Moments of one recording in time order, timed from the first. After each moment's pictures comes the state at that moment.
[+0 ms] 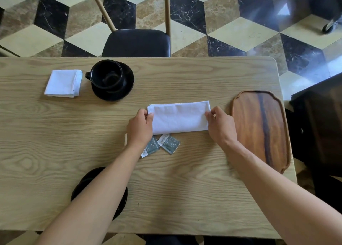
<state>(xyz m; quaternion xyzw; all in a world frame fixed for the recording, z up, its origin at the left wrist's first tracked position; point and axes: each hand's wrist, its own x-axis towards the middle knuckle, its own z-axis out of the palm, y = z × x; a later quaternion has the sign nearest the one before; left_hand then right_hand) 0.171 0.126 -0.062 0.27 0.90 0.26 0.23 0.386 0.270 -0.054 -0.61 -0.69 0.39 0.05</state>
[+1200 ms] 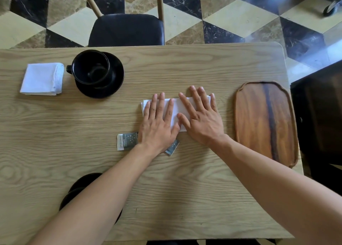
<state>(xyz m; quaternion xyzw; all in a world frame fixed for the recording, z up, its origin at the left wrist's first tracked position) 0.209 0.147 -0.098 0.60 0.80 -0.02 0.09 0.353 0.261 -0.103 -0.37 -0.92 0.12 -0.04</state>
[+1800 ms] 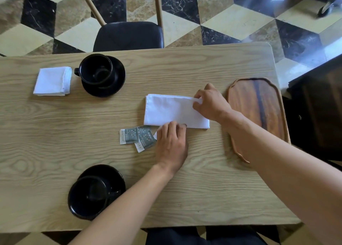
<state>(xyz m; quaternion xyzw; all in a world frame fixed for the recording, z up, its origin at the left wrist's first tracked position) 0.293 0.112 -0.059 0.57 0.81 0.14 0.04 0.363 0.311 -0.045 -0.44 -0.84 0.30 -0.07</state>
